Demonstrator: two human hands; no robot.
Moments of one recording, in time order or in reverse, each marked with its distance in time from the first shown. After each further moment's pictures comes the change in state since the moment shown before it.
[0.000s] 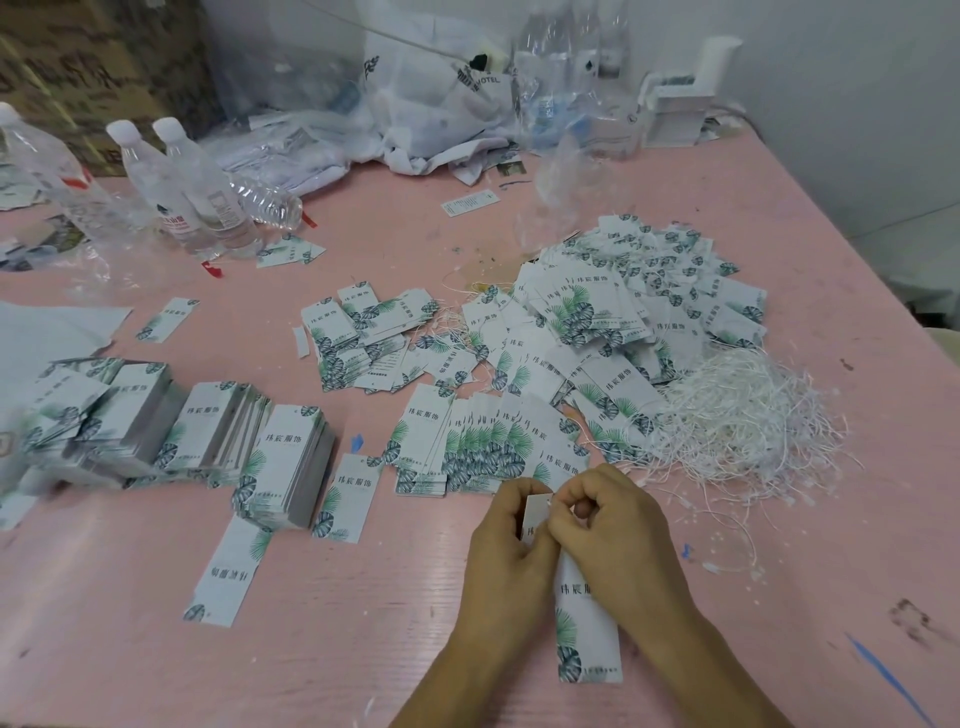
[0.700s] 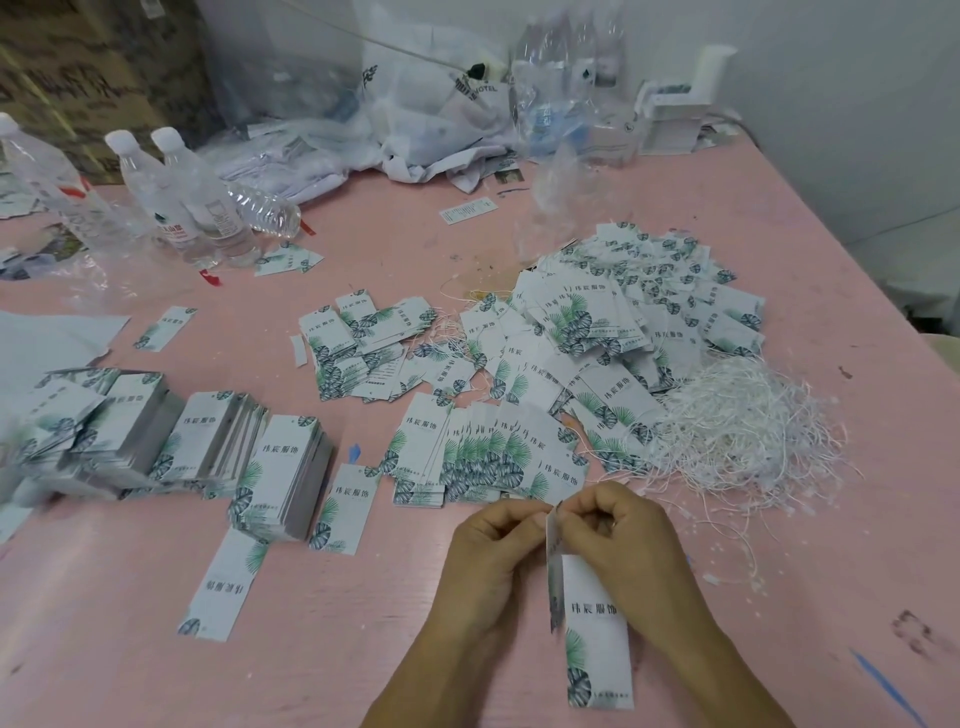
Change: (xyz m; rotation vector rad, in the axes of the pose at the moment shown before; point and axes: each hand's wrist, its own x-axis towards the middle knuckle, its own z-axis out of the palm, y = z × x) left_hand 0.017 -0.011 -0.007 -0.644 -0.020 -0.346; right_hand 0.002 0.003 -0.012 0.257 -0.090 0.149
